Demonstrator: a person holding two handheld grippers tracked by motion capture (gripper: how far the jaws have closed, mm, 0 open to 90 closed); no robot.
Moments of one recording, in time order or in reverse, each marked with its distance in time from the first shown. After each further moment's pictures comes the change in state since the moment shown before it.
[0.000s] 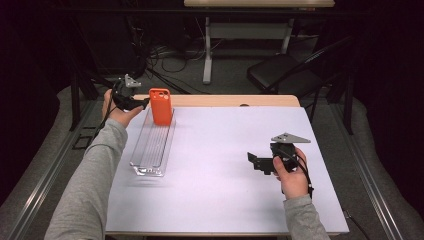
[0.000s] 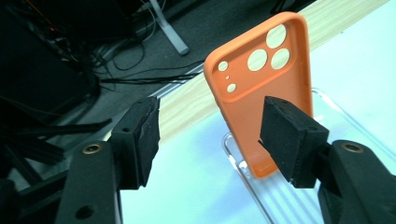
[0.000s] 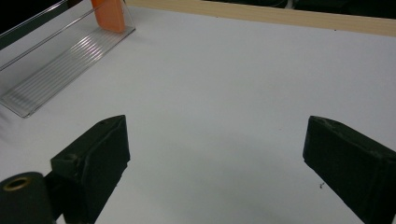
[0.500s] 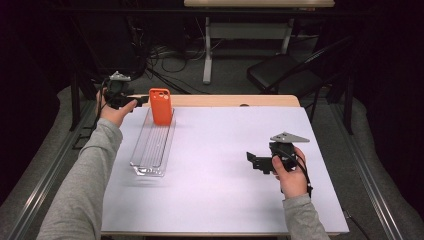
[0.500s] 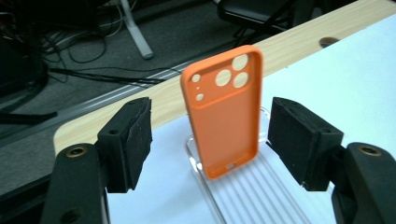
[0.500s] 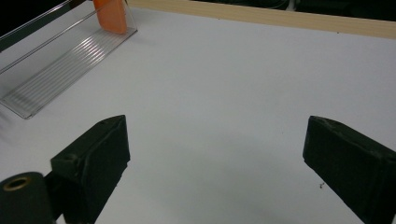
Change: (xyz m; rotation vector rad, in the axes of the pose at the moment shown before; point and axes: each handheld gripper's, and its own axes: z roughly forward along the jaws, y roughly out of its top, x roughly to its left) left arm 0.012 0.002 -0.025 -0.045 -0.165 -0.177; right arm 0.002 0.002 0.001 -0.001 0.004 -0.004
